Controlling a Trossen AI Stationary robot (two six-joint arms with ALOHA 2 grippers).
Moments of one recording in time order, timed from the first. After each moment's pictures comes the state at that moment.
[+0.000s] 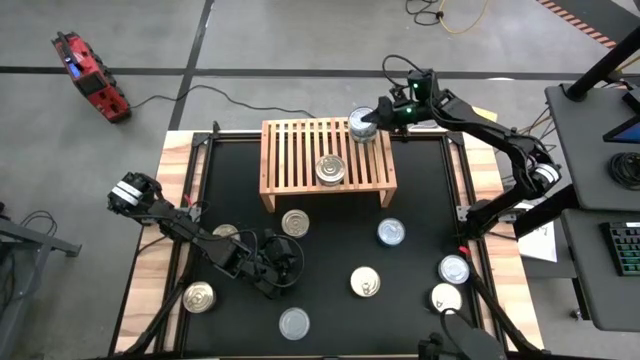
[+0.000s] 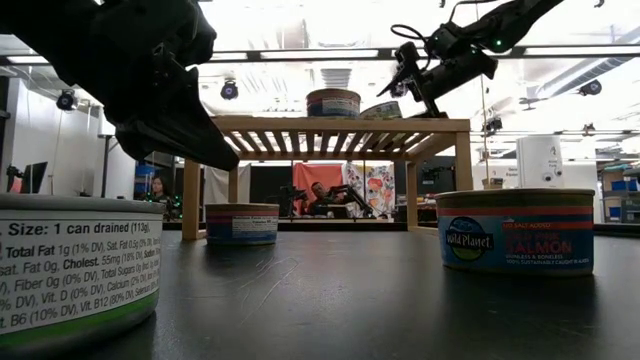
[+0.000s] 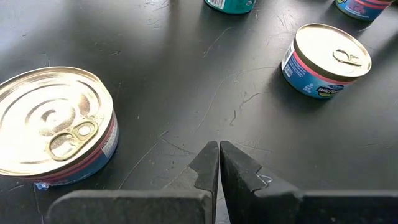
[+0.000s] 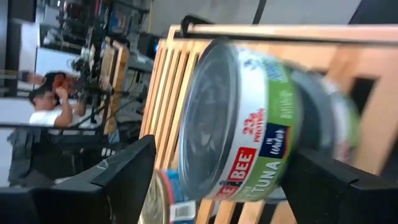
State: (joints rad) left arm -0.52 1.59 0.76 0.00 -0.65 -0.82; right arm -0.92 1.49 1.20 -0.29 -0.70 0.80
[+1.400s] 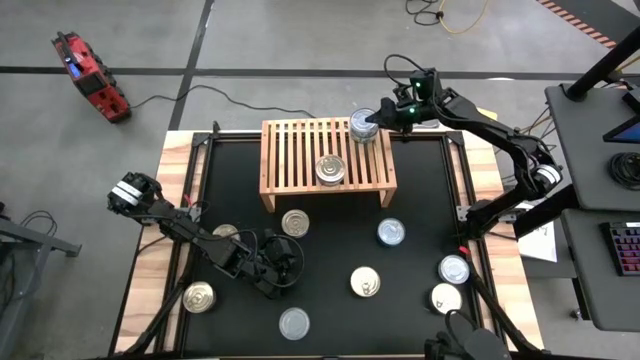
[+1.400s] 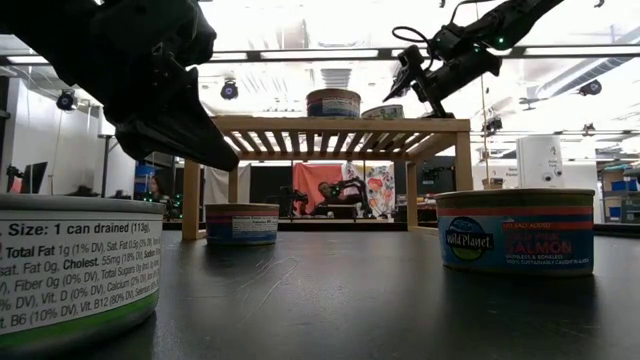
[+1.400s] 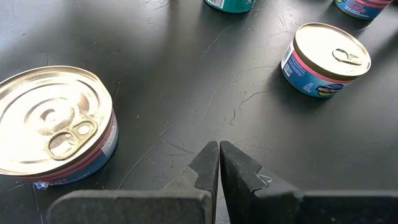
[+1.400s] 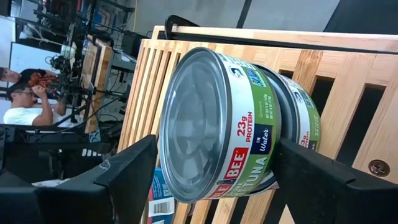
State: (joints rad) left arm -0.52 1.59 0.76 0.00 -0.64 -0.83; right arm -0.93 1.48 1.21 -0.37 -0.67 0.72
